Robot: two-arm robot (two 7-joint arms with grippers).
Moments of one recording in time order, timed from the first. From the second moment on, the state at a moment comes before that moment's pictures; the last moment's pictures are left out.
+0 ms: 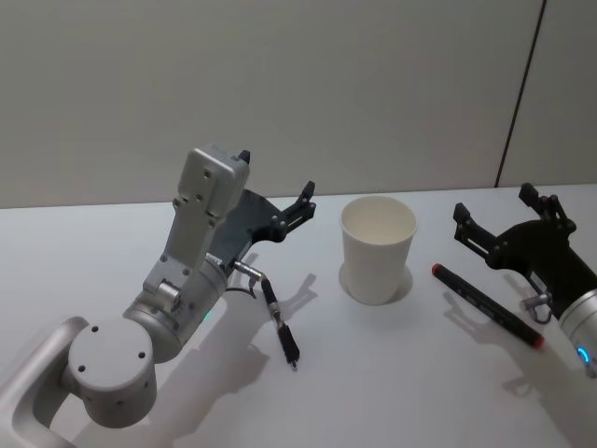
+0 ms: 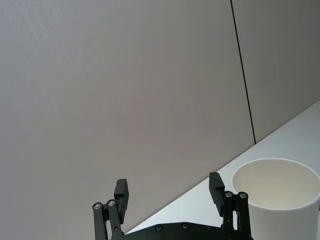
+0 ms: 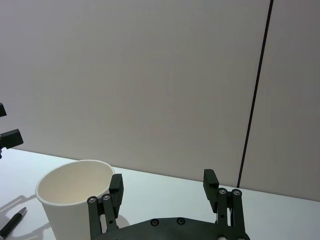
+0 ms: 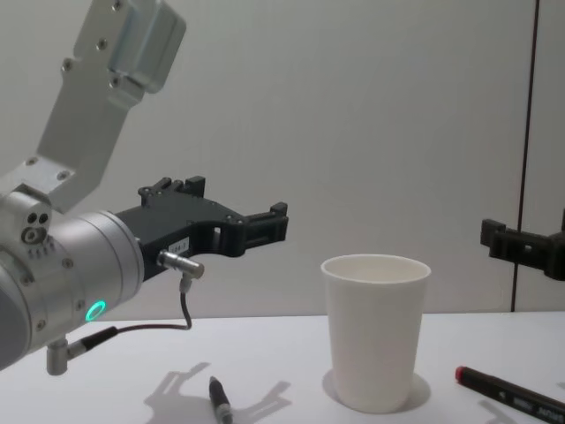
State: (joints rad) left arm -0.24 0.38 0.45 -1.63 -0.20 0.01 -0.01; right arm -0.01 0.34 -0.23 -1.77 0.29 0.03 0.07
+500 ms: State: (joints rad) left arm -0.24 0.38 0.45 -1.63 -0.20 0.01 -0.01; right arm -0.02 0.36 -0.21 -1.77 0.30 0.03 0.07
